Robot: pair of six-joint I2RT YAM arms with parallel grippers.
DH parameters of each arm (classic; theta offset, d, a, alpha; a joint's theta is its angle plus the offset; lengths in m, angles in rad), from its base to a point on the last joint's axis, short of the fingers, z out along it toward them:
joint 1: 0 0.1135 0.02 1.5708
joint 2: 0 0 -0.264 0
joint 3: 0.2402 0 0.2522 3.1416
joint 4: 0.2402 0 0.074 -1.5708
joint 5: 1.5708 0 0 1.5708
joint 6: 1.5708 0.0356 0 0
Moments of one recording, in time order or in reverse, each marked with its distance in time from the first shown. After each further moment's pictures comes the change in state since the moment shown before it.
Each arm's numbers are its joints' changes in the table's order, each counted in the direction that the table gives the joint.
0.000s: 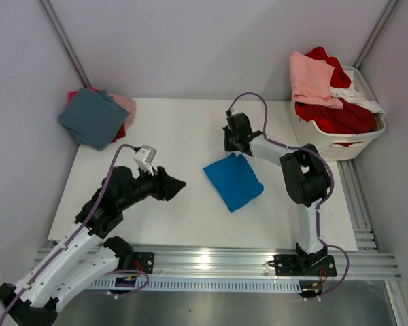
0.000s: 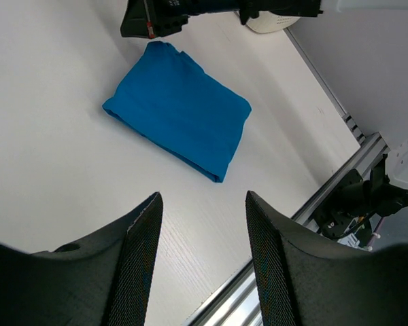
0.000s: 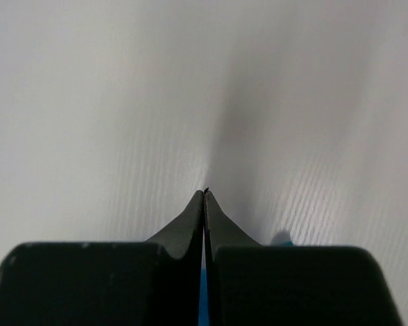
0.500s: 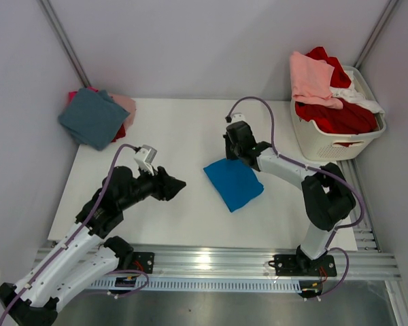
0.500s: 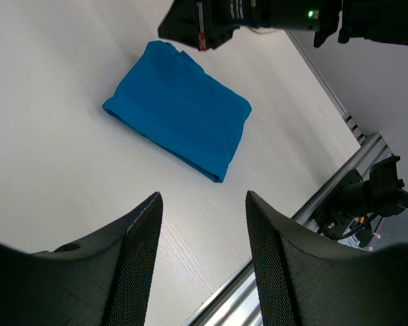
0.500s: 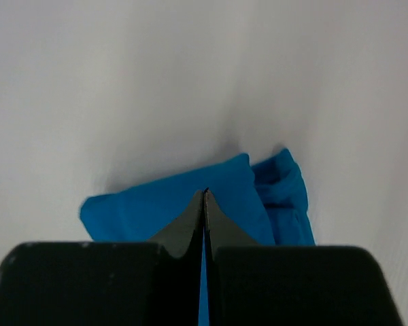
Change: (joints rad) left arm 0.000 -0.002 -0.002 -0.004 0.000 -0.001; right arm 0.112 0.353 -0.222 0.004 0.131 -0.035
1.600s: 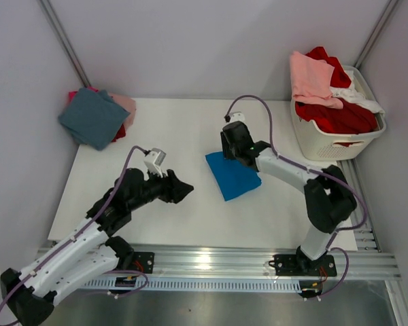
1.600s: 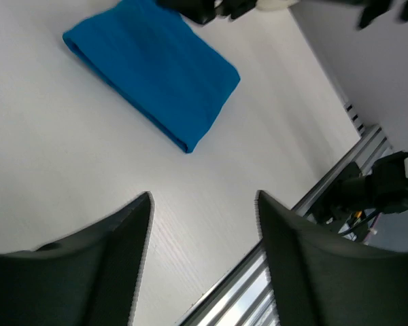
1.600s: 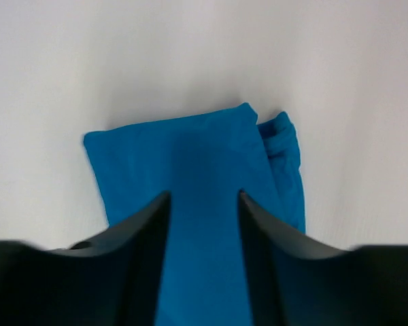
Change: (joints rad) left arm -0.061 -0.052 -0.053 -0.069 -0.049 -0.053; right arm 0.023 -0.029 0.022 0.087 0.133 -0.006
